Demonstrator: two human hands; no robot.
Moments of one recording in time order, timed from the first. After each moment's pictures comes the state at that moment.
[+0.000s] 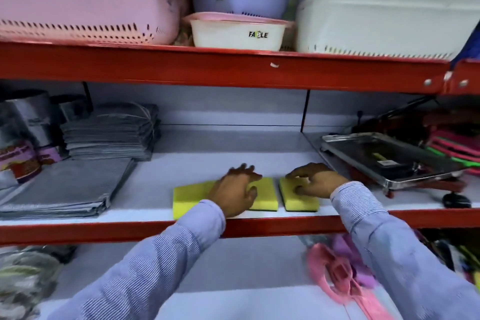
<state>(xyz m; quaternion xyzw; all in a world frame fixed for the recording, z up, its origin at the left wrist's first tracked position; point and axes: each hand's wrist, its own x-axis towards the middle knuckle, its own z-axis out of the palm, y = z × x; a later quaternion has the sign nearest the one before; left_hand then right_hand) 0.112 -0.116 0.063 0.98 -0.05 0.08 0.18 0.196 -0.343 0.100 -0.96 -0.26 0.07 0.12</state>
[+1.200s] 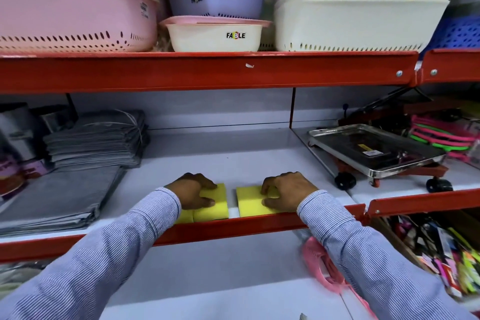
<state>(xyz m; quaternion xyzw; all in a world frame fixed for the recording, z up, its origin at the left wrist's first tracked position) 0.102 -0.048 0.080 0.99 0.01 -0.09 0.07 0.152 -0.310 0.091 -0.95 -0.30 0.03 0.04</state>
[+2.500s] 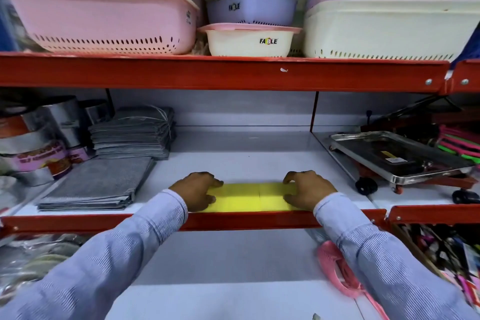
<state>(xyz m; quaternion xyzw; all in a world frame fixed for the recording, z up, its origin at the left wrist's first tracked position) 0.040 -0.035 0.099 1.00 0.04 -0.03 0.08 0.134 -0.299 0.093 -0.97 -0.22 0.01 0.10</state>
